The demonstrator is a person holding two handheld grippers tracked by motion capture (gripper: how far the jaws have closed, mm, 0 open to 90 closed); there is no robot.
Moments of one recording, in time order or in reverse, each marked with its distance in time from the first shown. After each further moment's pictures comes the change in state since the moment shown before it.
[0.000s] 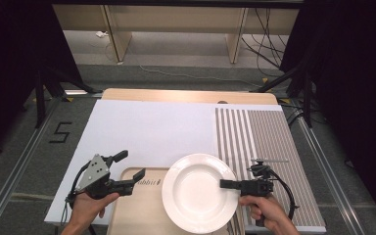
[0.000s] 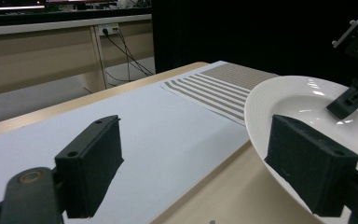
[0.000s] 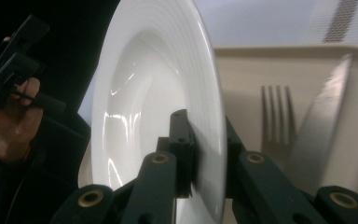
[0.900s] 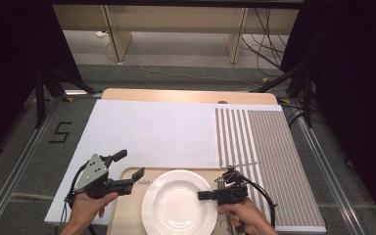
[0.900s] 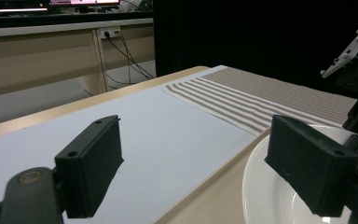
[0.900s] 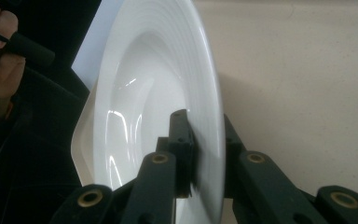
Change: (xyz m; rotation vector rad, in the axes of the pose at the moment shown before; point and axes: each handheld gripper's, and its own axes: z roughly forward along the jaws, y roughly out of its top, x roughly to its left) left arm 0.001 0.001 -0.002 -0.019 0.003 -0.016; right arm 0.030 -0.012 0.055 0.170 -0.010 -0.062
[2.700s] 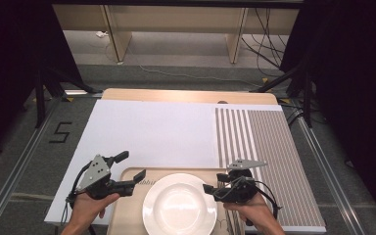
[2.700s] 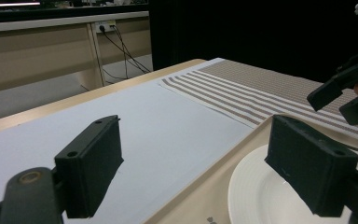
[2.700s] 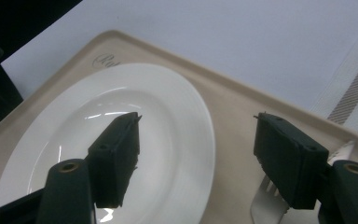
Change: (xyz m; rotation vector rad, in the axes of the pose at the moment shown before) left arm -0.002 -0.001 0.002 0.039 -0.007 0.019; right arm 0.023 0.000 -0.033 -0.208 -0.268 -0.372
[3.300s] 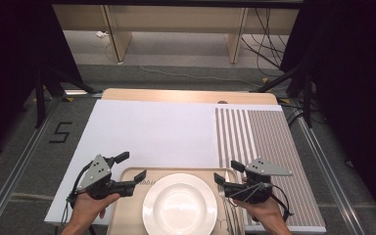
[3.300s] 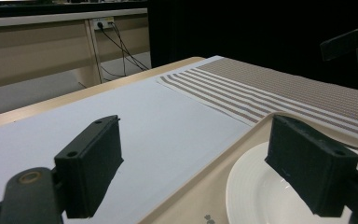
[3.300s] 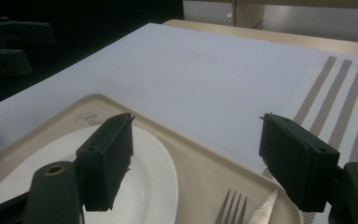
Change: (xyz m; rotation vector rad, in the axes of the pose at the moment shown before) left arm 0.000 -0.001 0.001 0.010 -0.006 -0.007; right arm 0.003 0.000 -0.038 -0.279 -0.122 -0.092
